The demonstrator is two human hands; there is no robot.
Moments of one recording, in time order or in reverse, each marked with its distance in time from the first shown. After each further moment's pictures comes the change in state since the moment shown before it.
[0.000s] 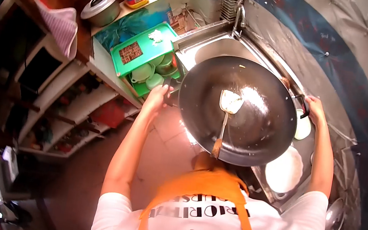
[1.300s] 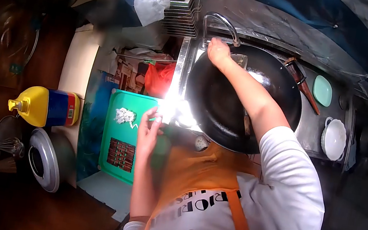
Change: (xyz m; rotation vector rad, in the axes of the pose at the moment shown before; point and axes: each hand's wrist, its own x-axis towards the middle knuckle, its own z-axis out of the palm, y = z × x) left_hand 0.355 0.153 -0.053 0.357 -0.605 0.147; right_hand 0.301 -0.161 0.406 -1.045 0.468 -0.069
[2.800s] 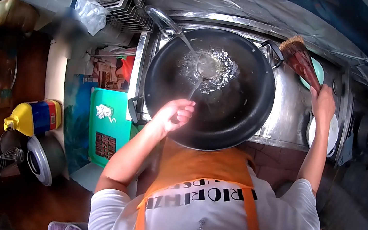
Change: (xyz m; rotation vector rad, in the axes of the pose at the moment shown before) left_hand 0.055 0.018 0.203 -0.788 -0.458 -1.146; right_hand -0.285 0.330 -0.202 -0.200 0.018 0.659
